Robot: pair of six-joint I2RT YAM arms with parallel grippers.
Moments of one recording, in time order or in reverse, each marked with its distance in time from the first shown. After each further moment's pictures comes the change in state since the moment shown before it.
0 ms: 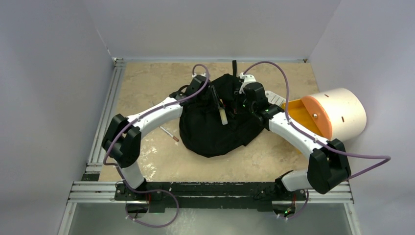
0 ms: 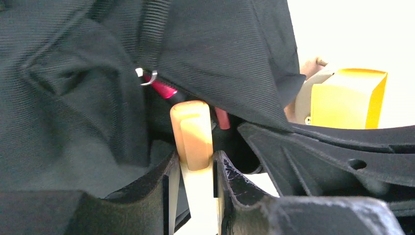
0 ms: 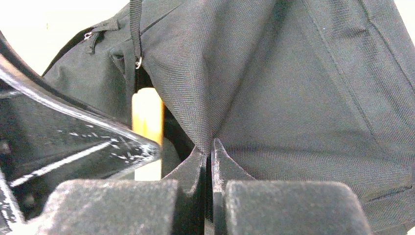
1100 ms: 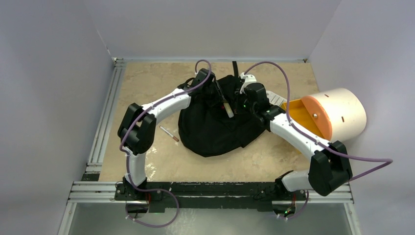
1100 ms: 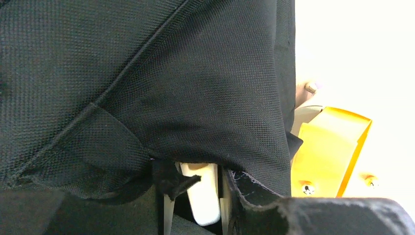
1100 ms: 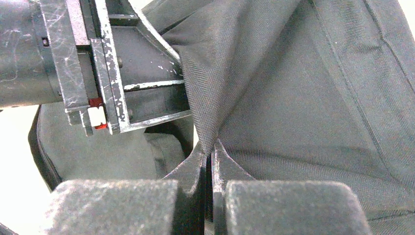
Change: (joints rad) left arm 0.048 0.228 0.212 -0.023 0.052 -0.111; right arm 0.000 -0.023 -0.013 0.014 -0.023 0.002
